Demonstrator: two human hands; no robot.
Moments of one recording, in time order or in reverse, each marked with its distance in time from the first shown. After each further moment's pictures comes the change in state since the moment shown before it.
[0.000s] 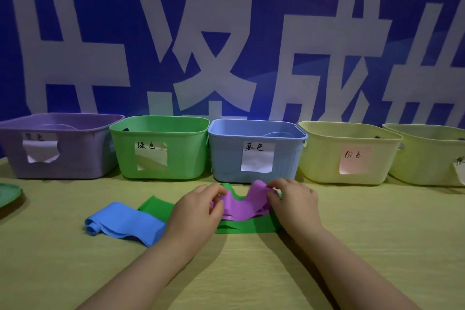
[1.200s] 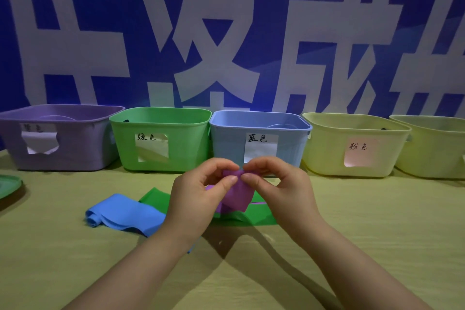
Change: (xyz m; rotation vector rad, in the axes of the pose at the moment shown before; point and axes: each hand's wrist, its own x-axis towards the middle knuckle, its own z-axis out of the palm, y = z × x) left_hand 0.000 0.027 -0.017 -0.646 0.115 -0.097; right_hand -0.026 -0.053 -0.042 0.812 0.126 -0.312
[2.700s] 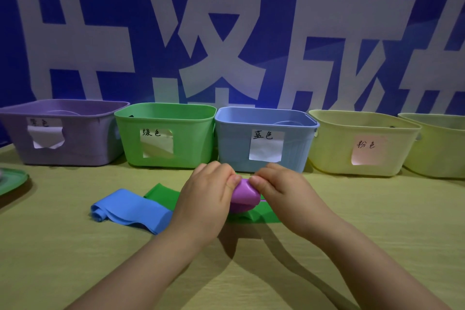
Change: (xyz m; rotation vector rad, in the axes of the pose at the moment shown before) left_hand 0.001 -0.014 -0.002 0.696 -0.081 0.232; right_hand 0.004 -0.009 -0.008 -0.352 -0.422 0.150
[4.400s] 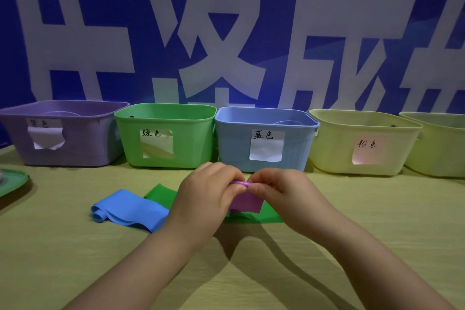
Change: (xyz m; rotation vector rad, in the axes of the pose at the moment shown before) left_hand 0.002 -0.004 -0.005 -0.022 0.080 0.195; right_hand -0.003 -0.001 -0.004 0.079 -0.027 0.032
